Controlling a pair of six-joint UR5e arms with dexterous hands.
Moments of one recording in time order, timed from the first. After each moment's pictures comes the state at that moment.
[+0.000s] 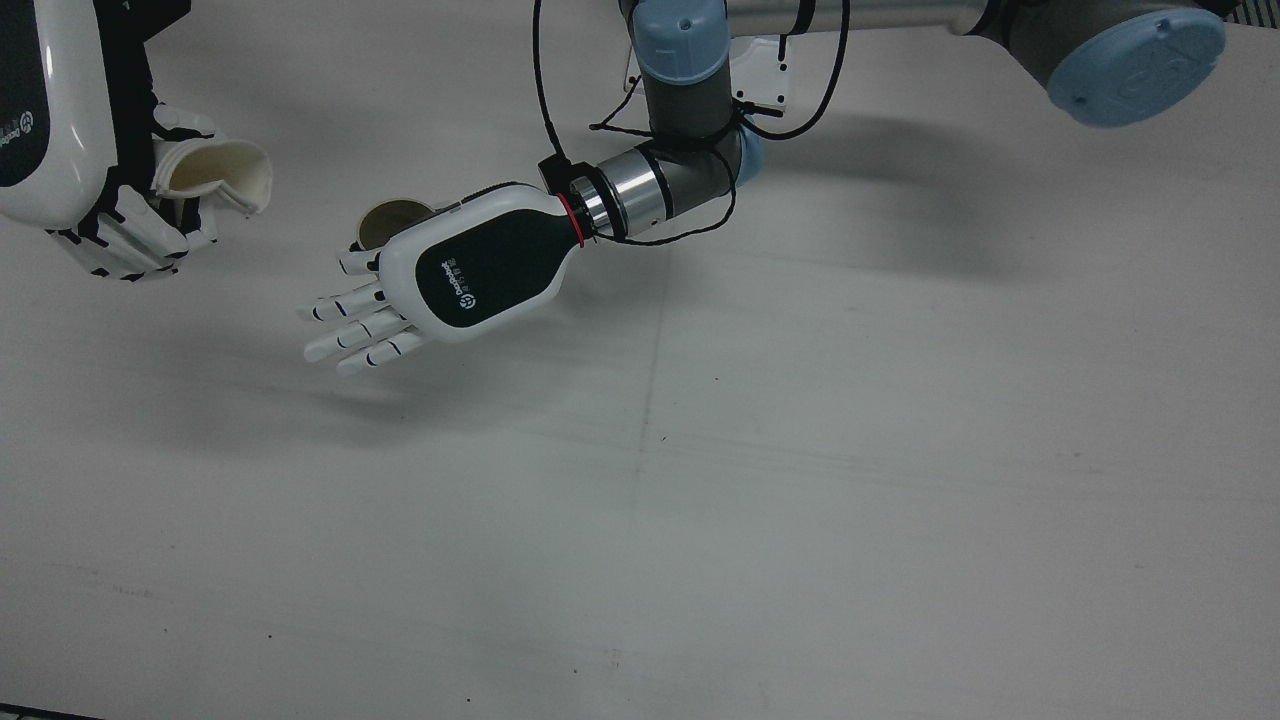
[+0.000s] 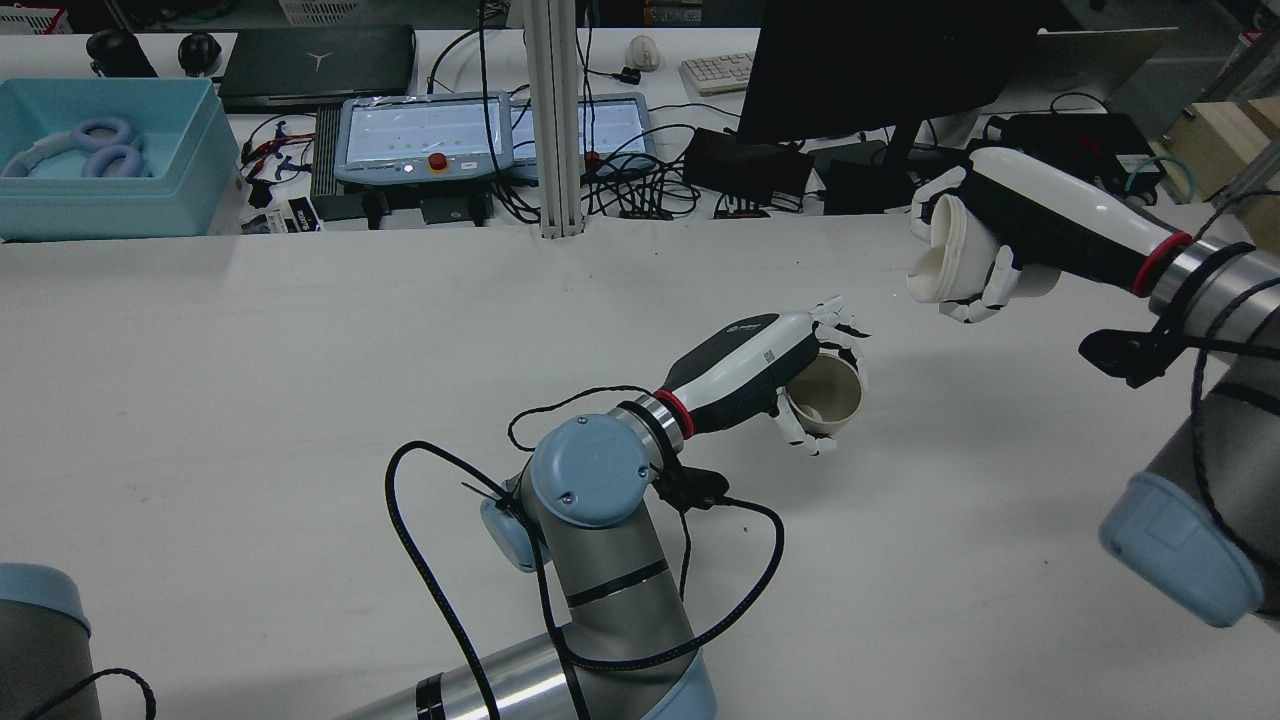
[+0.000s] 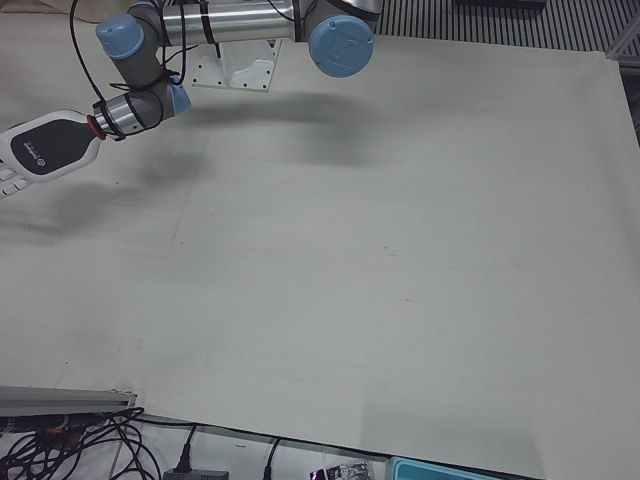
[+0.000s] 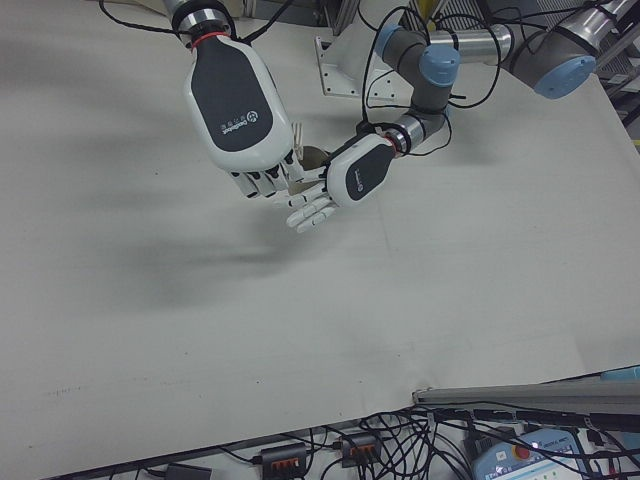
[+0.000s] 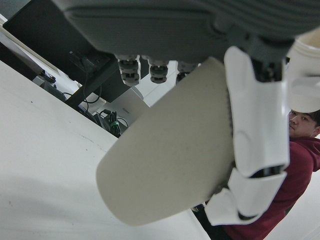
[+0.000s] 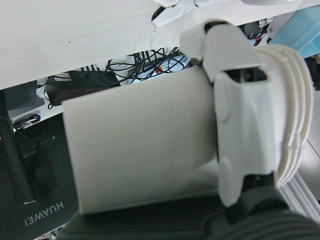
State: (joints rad) left arm -0.44 -2.73 -1.19 0.19 1.28 1.15; right arm 1.02 -1.22 2.22 -4.07 -1.46 -1.14
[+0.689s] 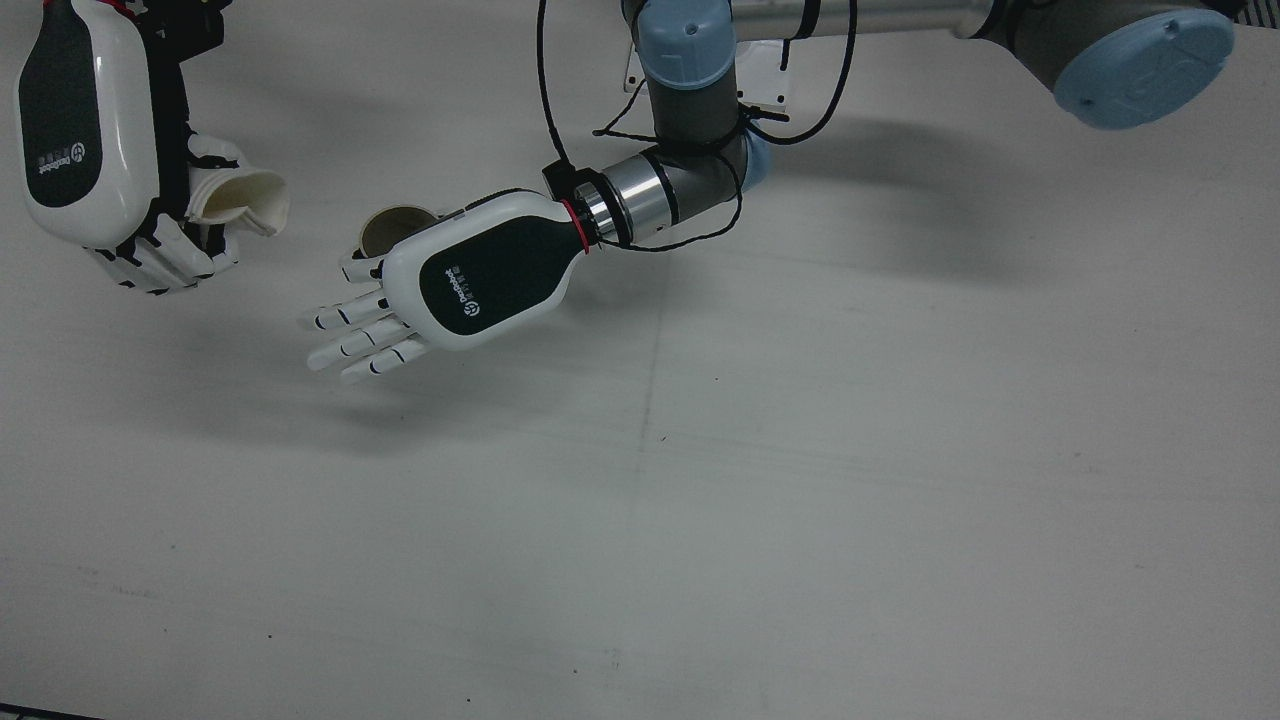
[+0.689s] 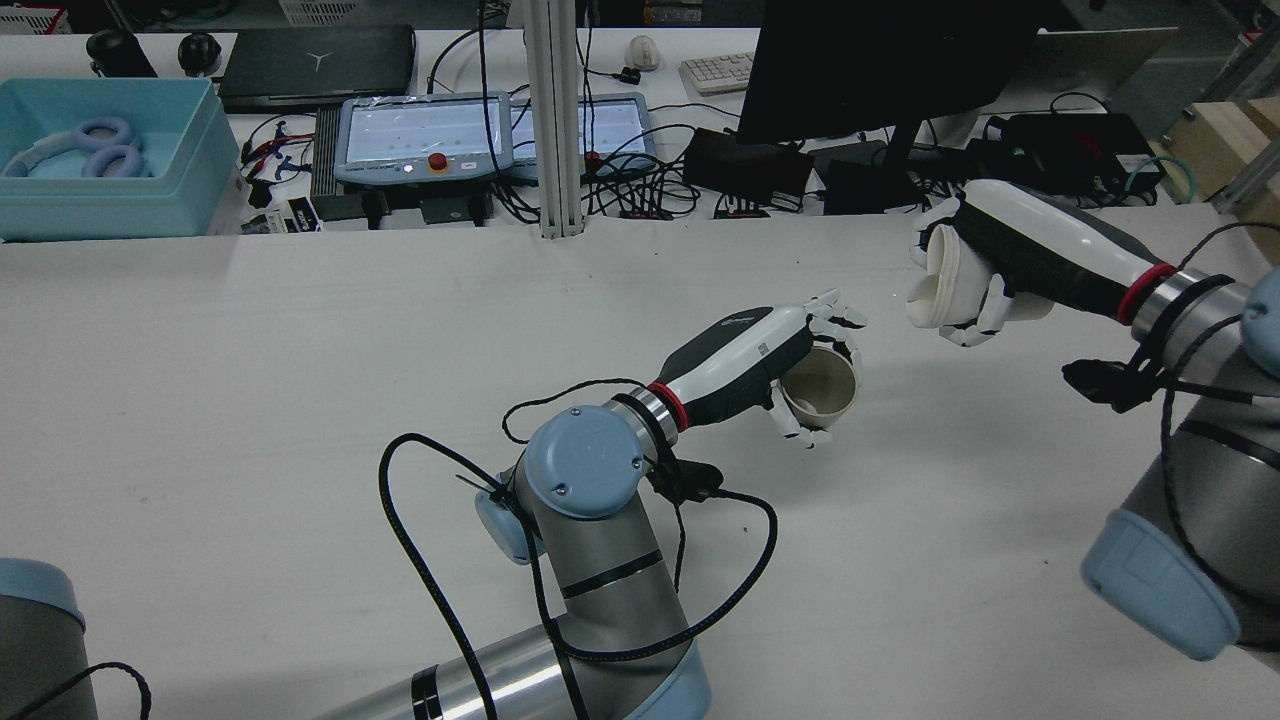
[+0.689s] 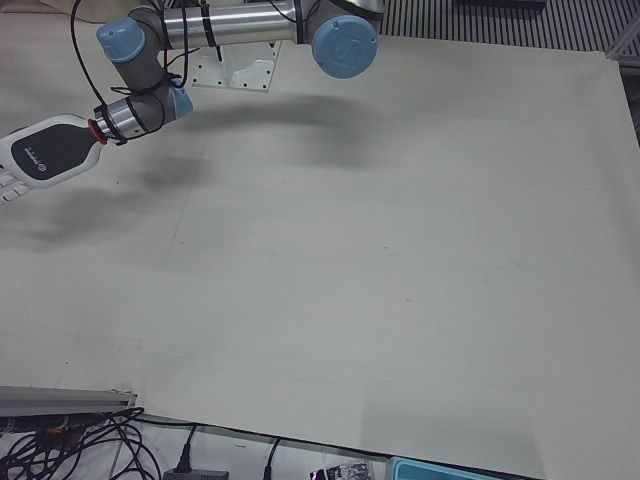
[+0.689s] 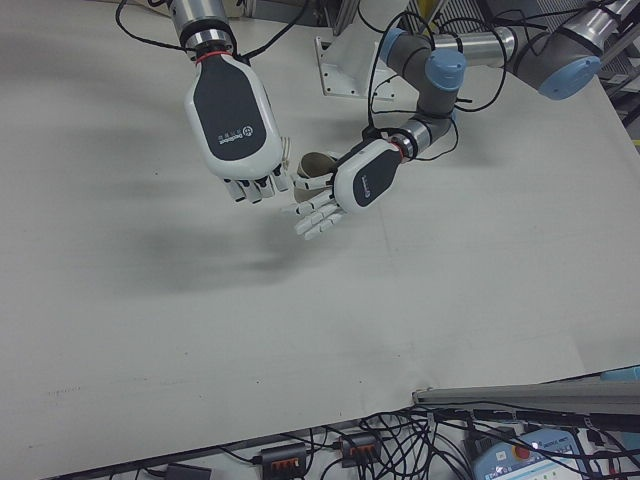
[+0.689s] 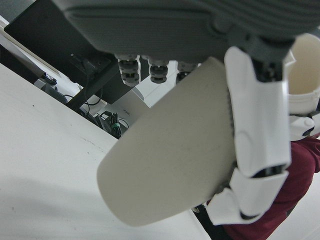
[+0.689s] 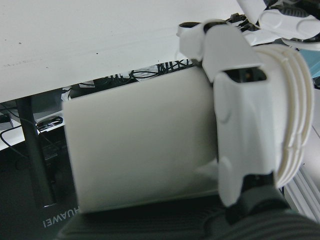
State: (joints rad) left arm -0.45 -2.73 -1.19 0.19 1.28 1.15; right arm 0.94 -1.25 2.20 -4.09 -1.35 -1.19
